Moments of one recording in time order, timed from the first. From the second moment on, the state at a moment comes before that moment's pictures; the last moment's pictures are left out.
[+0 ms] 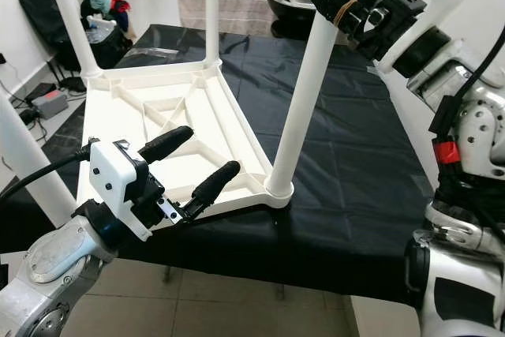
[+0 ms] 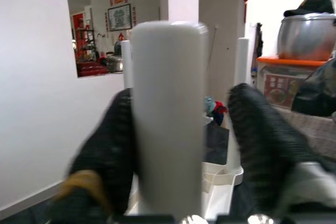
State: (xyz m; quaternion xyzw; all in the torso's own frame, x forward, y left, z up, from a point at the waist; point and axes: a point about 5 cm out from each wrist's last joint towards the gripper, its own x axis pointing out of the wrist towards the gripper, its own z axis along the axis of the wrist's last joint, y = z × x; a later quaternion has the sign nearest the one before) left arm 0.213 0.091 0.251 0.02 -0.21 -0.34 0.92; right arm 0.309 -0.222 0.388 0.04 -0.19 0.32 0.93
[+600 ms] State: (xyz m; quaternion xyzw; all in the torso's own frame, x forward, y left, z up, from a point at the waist) left arm 0.214 0.092 0.255 0.02 -0.22 -0.33 0.92; right arm 0.350 -0.298 0.345 0.17 -0.09 -0.03 0.98
